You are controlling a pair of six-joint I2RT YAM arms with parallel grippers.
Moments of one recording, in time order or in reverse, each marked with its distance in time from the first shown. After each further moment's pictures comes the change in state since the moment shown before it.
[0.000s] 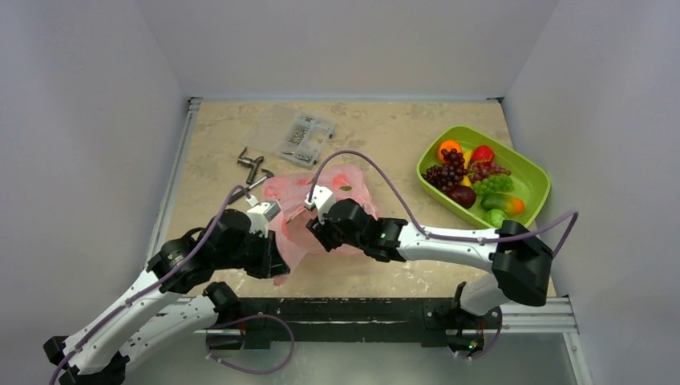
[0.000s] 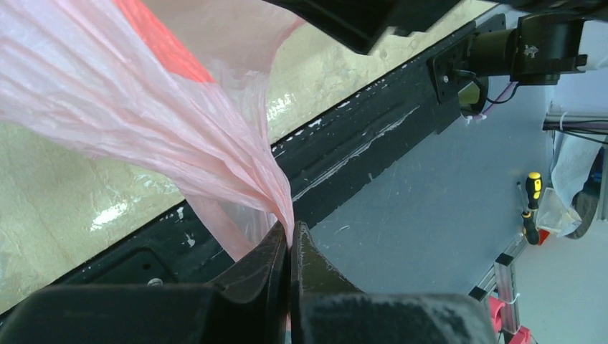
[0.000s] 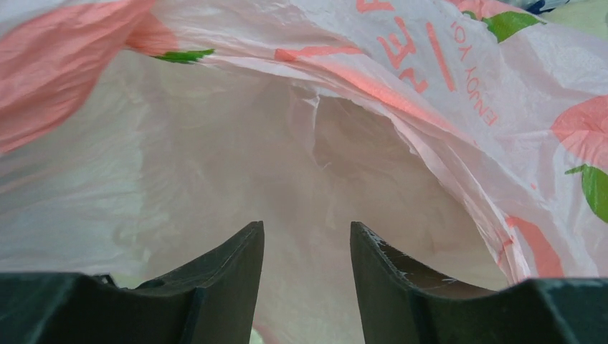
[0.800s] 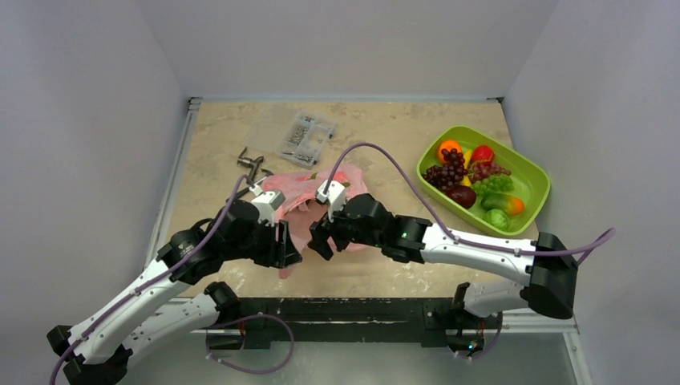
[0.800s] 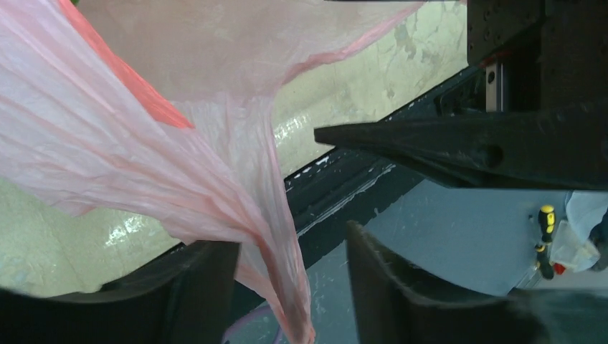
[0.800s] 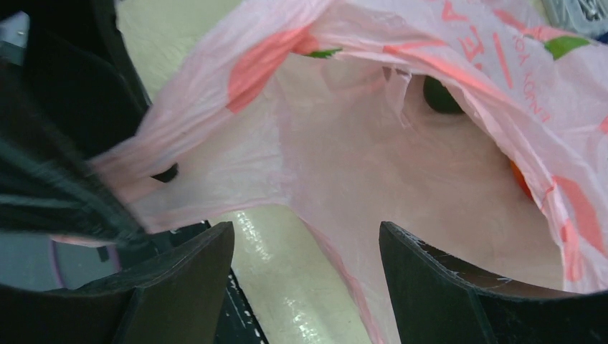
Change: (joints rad) left arm 0.004 0.112 0.043 0.087 -0.077 0.010; right arm -0.006 -0.153 0.006 -0.042 -0.156 0.100
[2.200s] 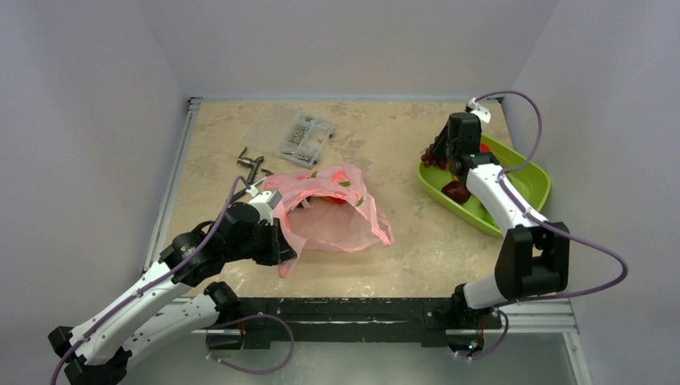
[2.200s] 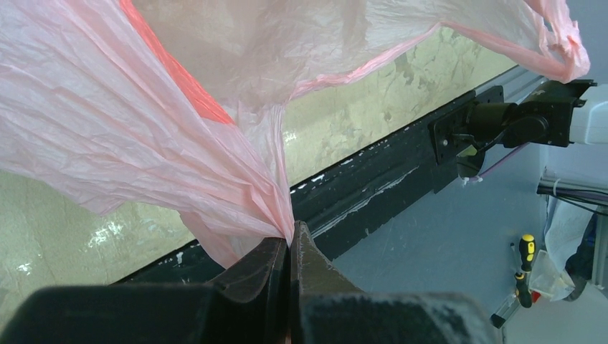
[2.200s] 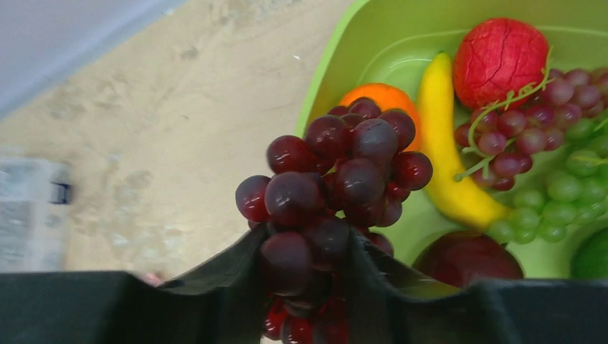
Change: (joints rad) left arm 0.000 -0.022 -0.047 0.049 -0.030 -0.086; right arm -0.990 0.139 0.181 -0.161 0.274 0.306
